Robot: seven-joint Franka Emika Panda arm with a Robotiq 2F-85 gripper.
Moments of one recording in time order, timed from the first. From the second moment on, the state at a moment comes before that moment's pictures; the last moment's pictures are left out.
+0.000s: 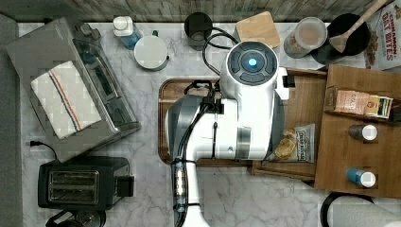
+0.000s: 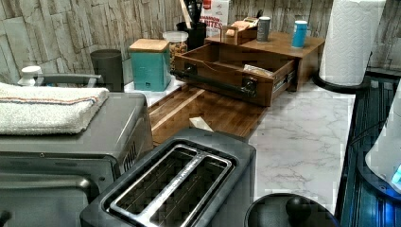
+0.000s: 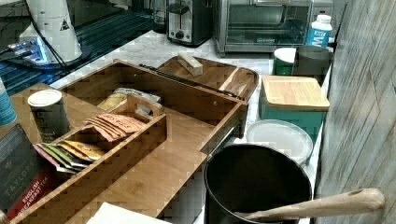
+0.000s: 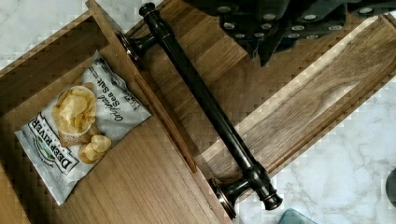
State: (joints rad) arm -0.03 0.07 -0.03 -1.86 -0.05 0.28 -0.11
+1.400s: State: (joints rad) arm 0.00 0.13 -0.01 -2.04 -0.11 0.56 -0.35
